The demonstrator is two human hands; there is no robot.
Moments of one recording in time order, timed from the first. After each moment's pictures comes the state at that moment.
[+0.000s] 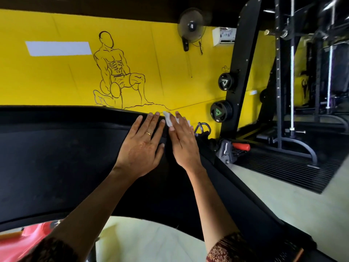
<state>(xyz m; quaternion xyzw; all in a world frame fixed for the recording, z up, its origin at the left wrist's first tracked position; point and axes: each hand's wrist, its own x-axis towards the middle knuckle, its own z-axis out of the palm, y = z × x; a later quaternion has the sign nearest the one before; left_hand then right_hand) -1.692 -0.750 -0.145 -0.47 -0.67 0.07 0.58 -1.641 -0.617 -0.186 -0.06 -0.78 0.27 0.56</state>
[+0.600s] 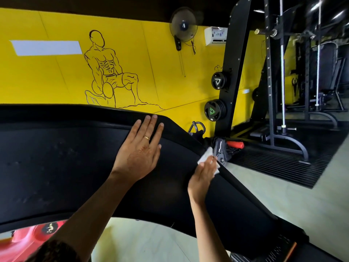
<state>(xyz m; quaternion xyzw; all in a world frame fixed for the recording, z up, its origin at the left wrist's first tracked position) -1.695 -0.741 -0.164 -0.46 -0.65 0.08 0.59 -1.647 -0.600 -0.306 -0.28 -0.55 0.47 0.63</state>
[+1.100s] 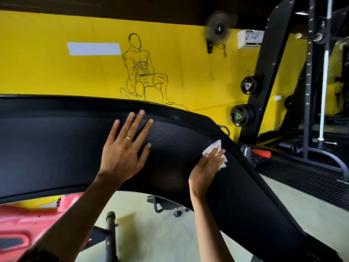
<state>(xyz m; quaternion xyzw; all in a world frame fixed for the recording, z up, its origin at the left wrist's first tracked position) -1.713 -0.887 -0.146 -0.39 -0.66 -0.01 0.64 -1.673 -0.701 -0.254 -0.25 -0.55 0.46 0.65</state>
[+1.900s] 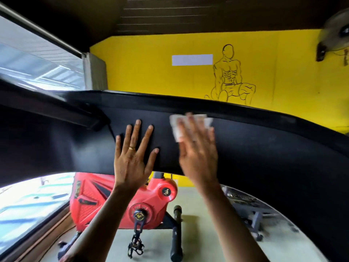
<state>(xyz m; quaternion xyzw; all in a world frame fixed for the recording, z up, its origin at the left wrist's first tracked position) -1.748 -1.169 -0.159 -0.16 -0.75 -0.07 0.64 -1.721 -0.994 -0.146 0.12 -0.72 0.08 0.68</state>
